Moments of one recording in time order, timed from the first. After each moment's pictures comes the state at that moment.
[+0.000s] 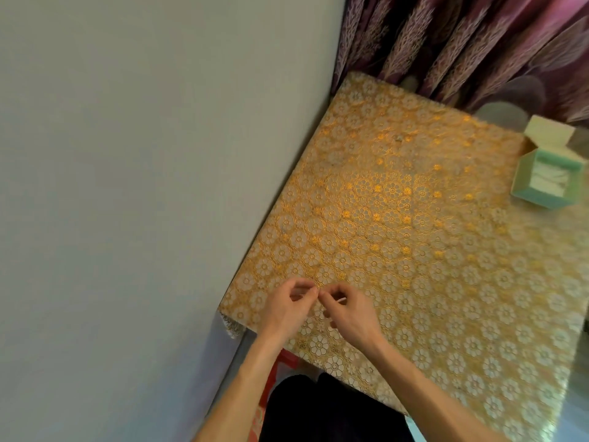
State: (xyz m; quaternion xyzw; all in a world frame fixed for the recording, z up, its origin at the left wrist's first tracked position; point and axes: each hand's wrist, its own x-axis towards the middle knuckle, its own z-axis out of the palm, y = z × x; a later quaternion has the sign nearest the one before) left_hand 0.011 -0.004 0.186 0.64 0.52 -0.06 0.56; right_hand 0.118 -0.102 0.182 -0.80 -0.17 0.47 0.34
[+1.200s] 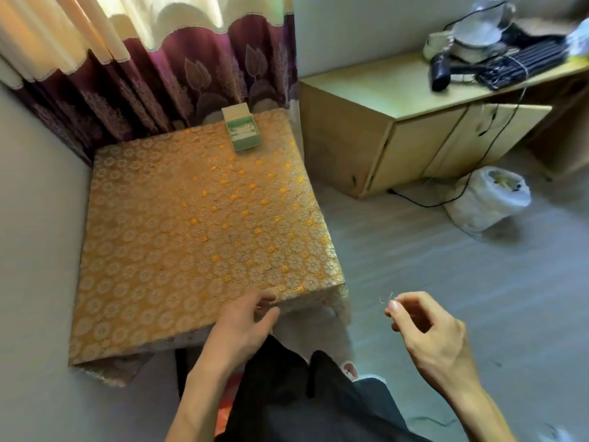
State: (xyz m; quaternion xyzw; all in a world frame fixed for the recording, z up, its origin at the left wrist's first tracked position) left_hand -0.002 -0.364 0.308 0.90 0.11 -0.21 0.37; right_hand 0.004 -0.660 0.334 -0.88 0.09 0.07 0.46
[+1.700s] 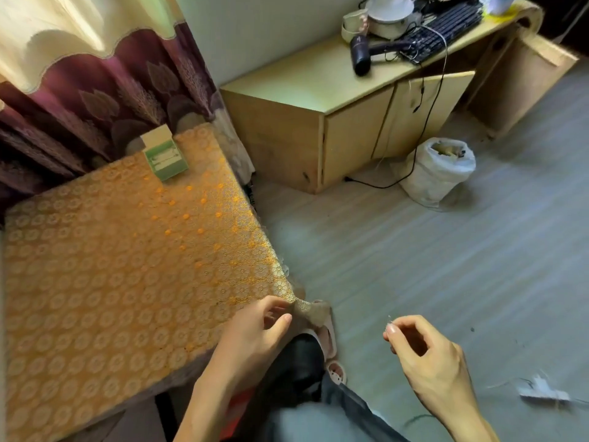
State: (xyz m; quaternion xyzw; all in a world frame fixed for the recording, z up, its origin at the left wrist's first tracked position) left_hand 0.078 -0.508 0.314 0.90 0.01 -0.24 0.37; right_hand 0.011 -0.780 0.318 -0.86 0.24 0.09 0.45
